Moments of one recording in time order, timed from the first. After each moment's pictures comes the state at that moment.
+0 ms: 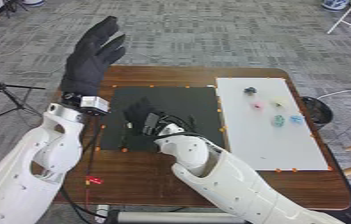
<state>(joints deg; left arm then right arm) 87.4 -52.6 -77.5 -106.2 42.7 -5.5 20.8 -62.8 -77.2 32.6 -83.2 -154.8 2.6 6.6</state>
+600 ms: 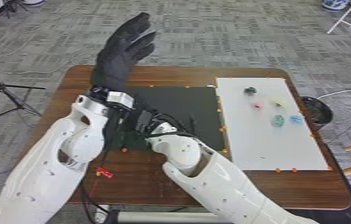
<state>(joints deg) 79.5 -58.3 -70.3 -101.8 44.8 -9.9 19.2 -65.5 -83.0 36.8 -79.6 -158.0 7.3 4.1</state>
